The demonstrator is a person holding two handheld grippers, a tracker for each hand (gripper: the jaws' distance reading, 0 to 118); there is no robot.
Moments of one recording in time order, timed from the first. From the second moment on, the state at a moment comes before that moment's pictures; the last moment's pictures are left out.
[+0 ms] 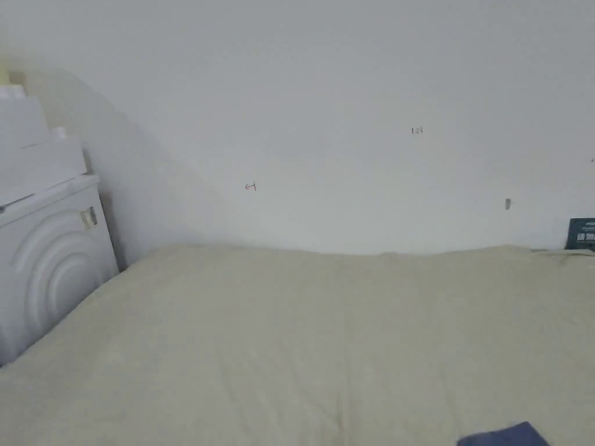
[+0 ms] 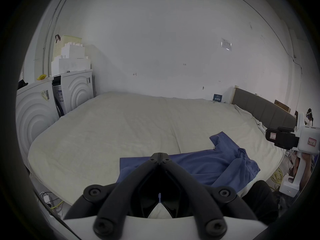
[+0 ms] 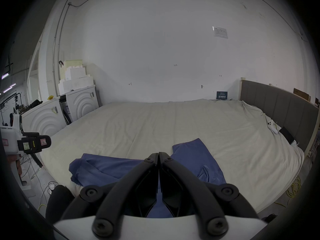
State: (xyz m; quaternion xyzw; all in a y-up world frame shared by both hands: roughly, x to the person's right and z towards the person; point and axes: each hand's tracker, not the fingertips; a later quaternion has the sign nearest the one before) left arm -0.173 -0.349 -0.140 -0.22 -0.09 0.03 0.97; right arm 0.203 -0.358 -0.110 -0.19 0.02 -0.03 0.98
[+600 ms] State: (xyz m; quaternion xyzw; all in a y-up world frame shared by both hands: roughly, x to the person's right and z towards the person) left arm -0.225 -0.479 -0.357 -0.47 -0.04 0.06 0.88; right arm 0.228 -0.389 -0.112 -0.26 -0.01 -0.06 0.96
